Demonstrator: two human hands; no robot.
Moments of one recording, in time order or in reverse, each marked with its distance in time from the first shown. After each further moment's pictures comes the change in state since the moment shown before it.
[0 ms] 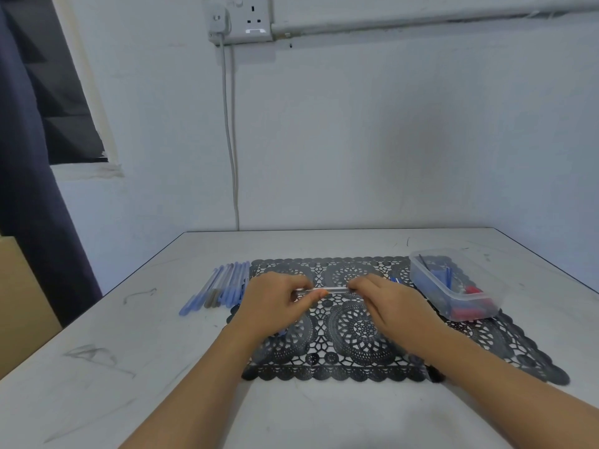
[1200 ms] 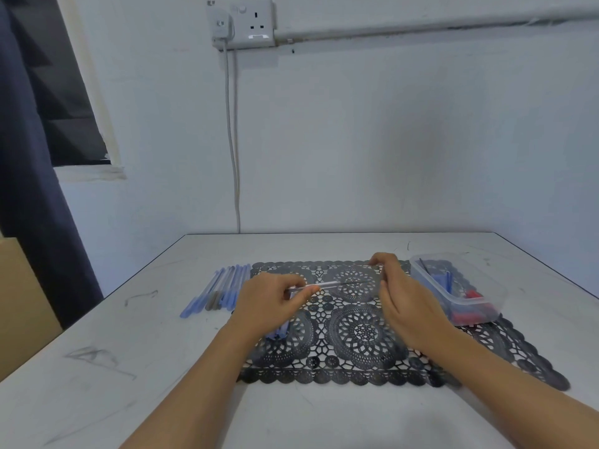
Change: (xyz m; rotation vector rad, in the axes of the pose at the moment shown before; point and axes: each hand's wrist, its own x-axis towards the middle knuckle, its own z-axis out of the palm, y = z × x) left_hand 0.000 -0.012 0.001 -0.072 0.071 -0.073; right_hand 0.000 0.000 -0.015 0.163 -0.018 0.233
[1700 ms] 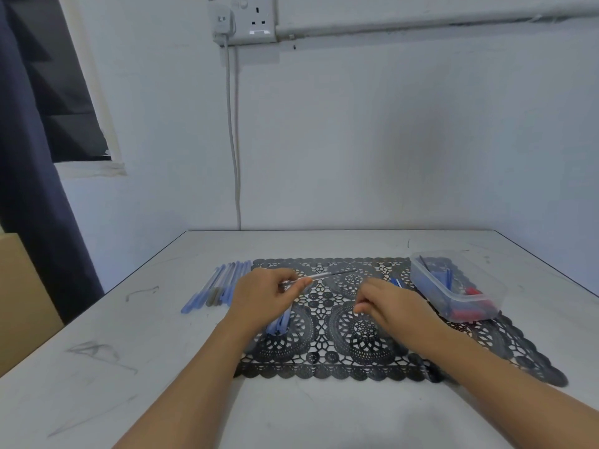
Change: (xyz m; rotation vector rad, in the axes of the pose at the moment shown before) left_hand 0.001 -0.007 -0.001 0.011 0.035 -0.085; right_hand 0.001 -0.007 -0.001 -0.112 -0.256 -0.088
